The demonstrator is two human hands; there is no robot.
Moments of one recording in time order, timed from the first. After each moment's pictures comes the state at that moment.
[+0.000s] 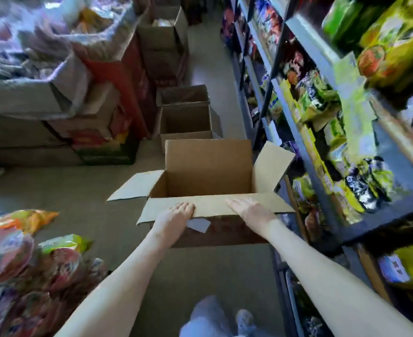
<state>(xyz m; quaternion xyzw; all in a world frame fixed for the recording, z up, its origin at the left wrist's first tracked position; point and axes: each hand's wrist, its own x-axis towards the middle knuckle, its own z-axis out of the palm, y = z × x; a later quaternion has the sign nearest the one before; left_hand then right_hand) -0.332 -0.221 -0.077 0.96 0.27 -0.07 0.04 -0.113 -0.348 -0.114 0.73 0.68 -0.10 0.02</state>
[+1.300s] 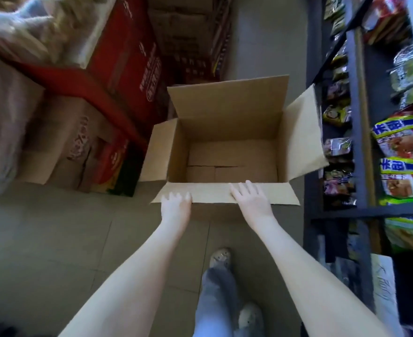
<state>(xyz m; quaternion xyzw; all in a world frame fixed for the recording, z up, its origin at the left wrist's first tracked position) 0.045 0.469 -0.250 0.84 0.46 -0.29 0.03 0.238 0.379 -0.273 0.73 0.66 -0.15 0.09</state>
